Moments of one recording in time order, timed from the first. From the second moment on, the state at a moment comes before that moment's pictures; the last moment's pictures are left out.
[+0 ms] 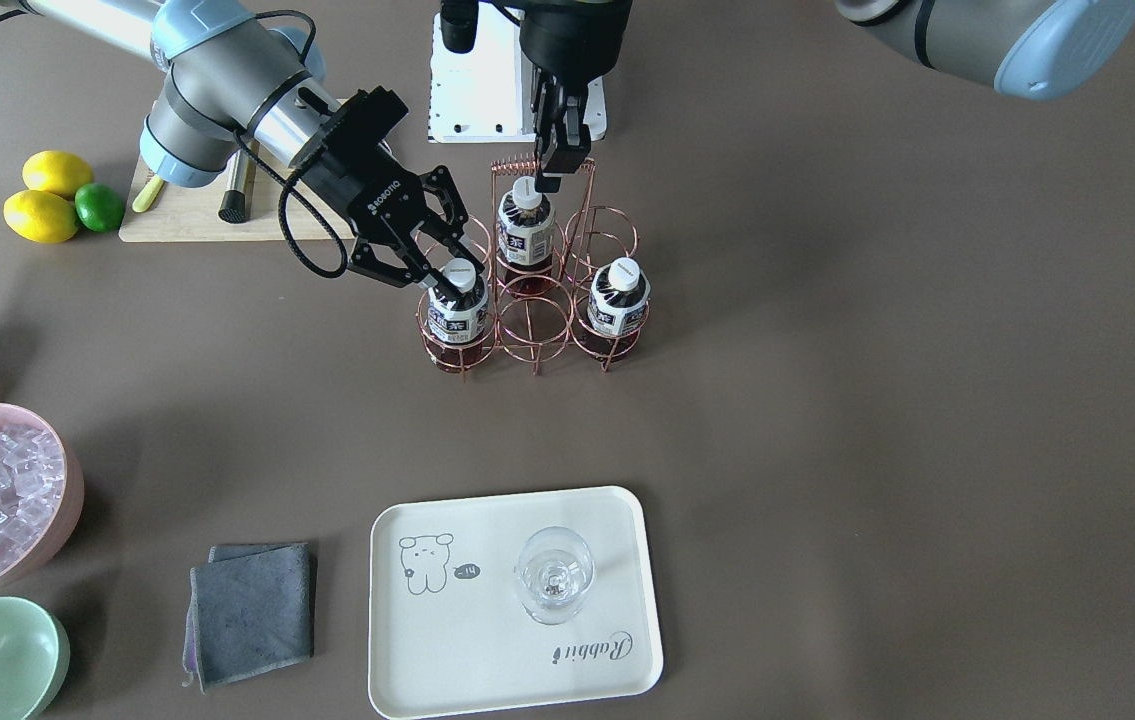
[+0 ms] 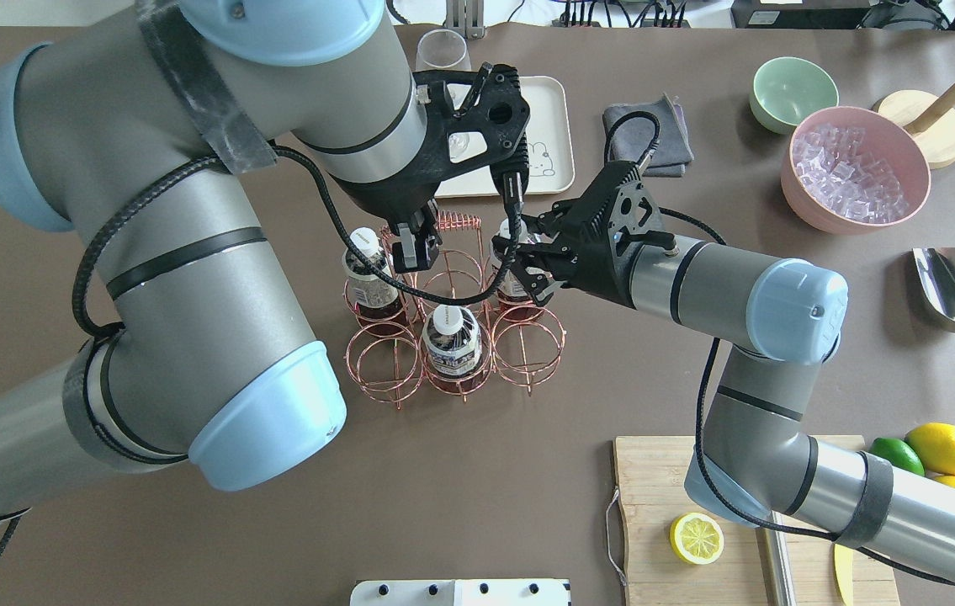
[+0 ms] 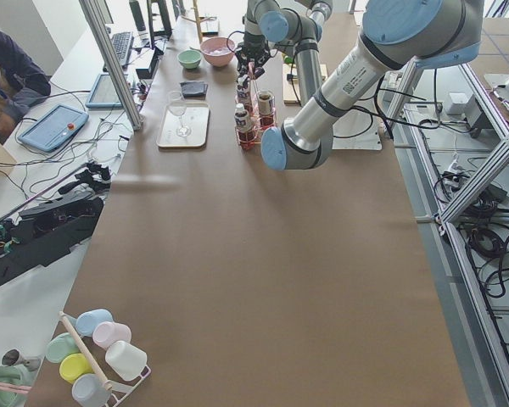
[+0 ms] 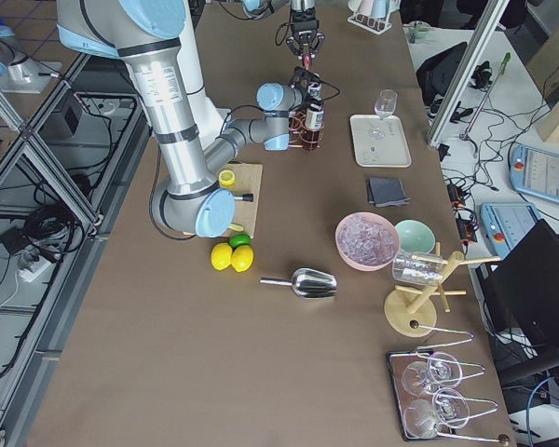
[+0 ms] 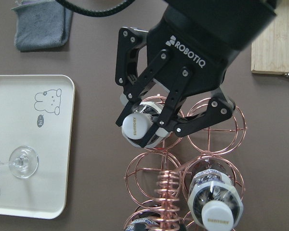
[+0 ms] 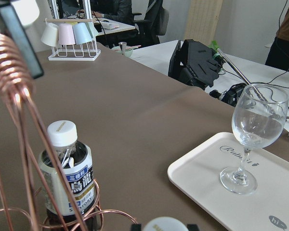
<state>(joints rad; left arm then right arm) -0.64 -2.53 -1.92 -1.16 -1.93 0.32 0.51 -1.17 1.73 -0.47 1.54 0.44</state>
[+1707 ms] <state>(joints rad) -0.65 -2.52 -1.94 -1.16 -1.94 0.32 0.89 -1.01 1.87 -0.91 1.91 0.53</state>
